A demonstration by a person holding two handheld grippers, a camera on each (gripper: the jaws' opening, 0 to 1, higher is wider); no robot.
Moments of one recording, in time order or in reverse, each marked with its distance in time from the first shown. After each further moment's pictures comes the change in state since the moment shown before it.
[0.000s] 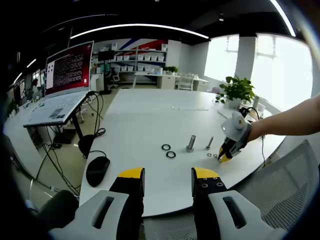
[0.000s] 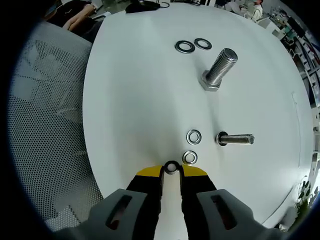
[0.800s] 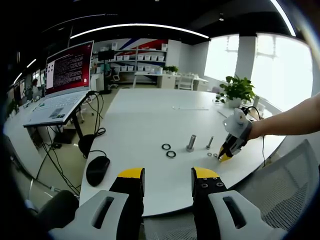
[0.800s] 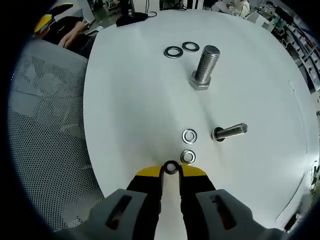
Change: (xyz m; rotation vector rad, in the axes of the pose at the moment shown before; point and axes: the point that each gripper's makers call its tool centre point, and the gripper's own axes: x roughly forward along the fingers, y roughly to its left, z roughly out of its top) left arm 0.001 0.001 -0.001 0.001 0.004 0.000; right arm 0.000 -0.007 0.003 0.146 -0.100 0.040
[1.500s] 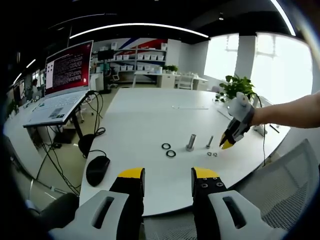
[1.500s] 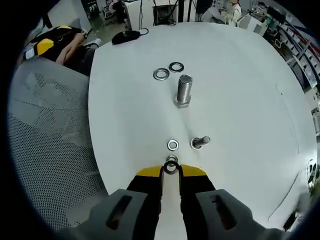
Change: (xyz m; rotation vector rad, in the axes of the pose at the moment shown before) left arm 0.000 -0.002 0.000 0.002 0.004 -0.002; right arm -0.048 -0.018 0.021 0.009 -0.055 -0.027
